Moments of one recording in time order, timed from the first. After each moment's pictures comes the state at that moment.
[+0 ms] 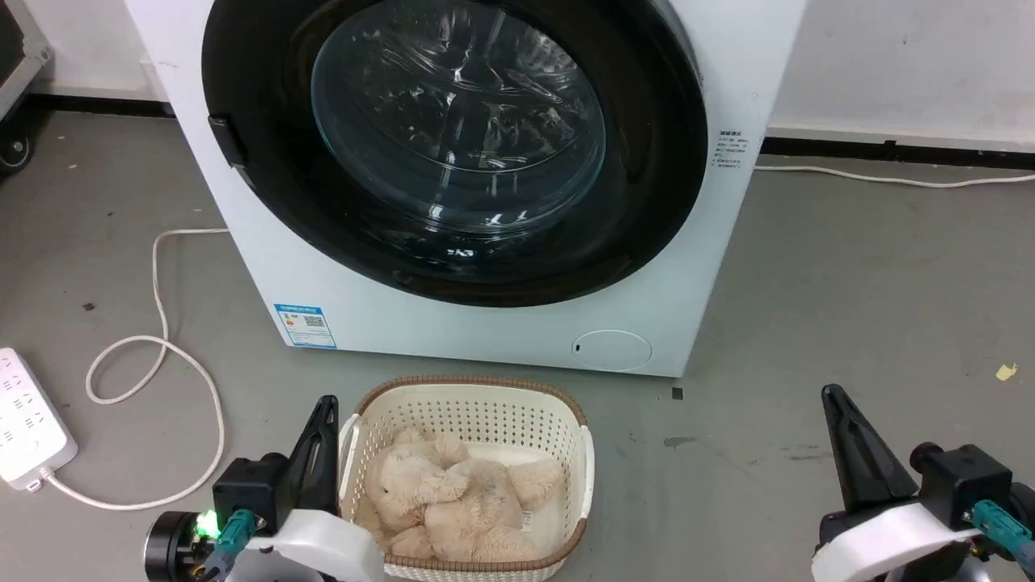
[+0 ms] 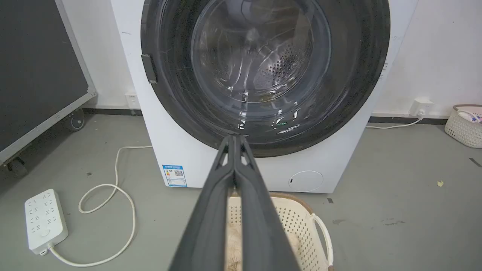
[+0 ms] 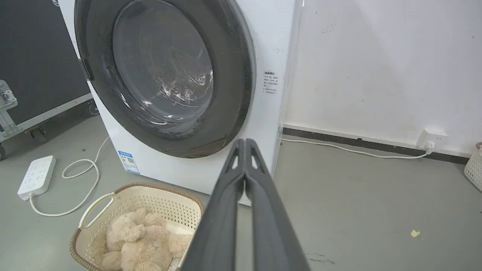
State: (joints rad) left arm -0.02 0.05 -0.03 0.05 -0.06 -0.02 -0.10; right arm 0.00 -0.06 -0.04 0.00 0.05 0.13 -0.10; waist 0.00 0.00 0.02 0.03
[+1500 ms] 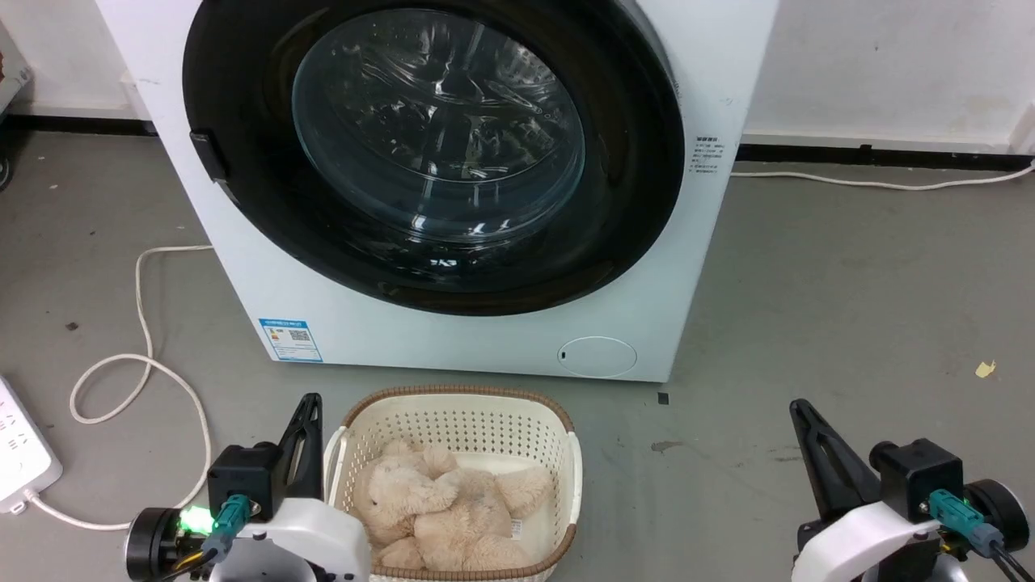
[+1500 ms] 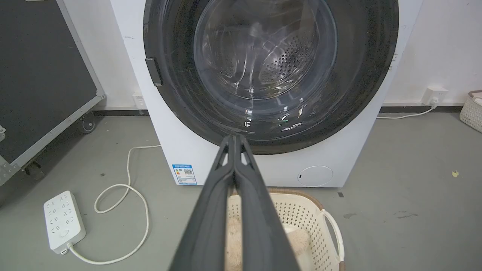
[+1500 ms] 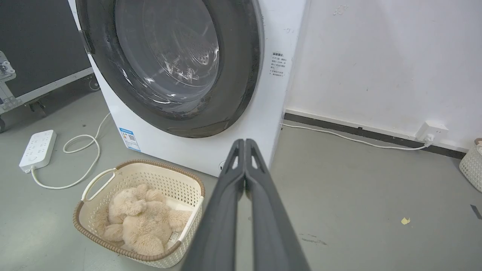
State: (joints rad) left arm -0.02 0.05 0.00 0.01 -0.01 0.00 -0.01; right arm 0.00 -0.06 0.00 0.00 0.01 0.13 -0.01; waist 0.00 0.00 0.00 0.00
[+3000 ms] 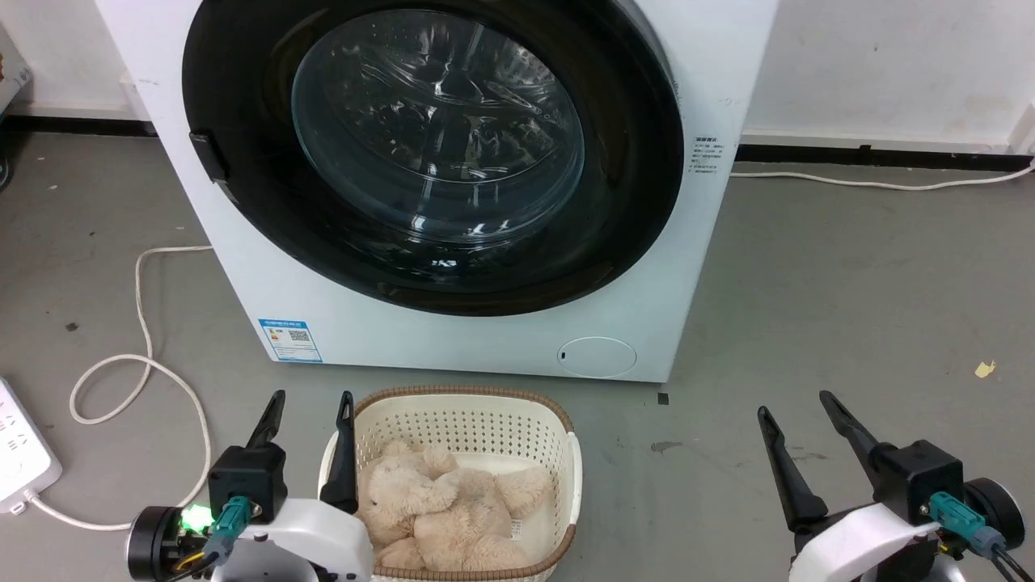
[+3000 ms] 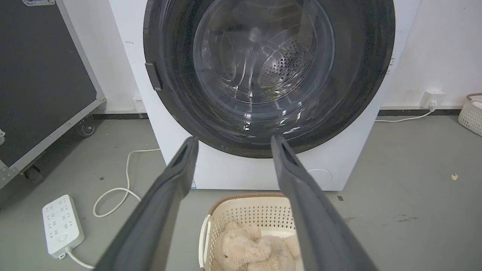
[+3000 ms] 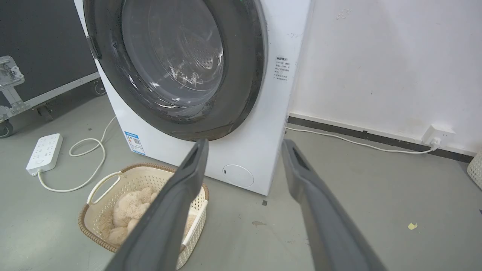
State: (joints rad) left arm -0.02 0.05 -0.01 0.00 -0.01 0.00 -0.02; right arm 0.00 -0.06 0.00 0.00 0.02 0.13 -0.02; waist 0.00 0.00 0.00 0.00
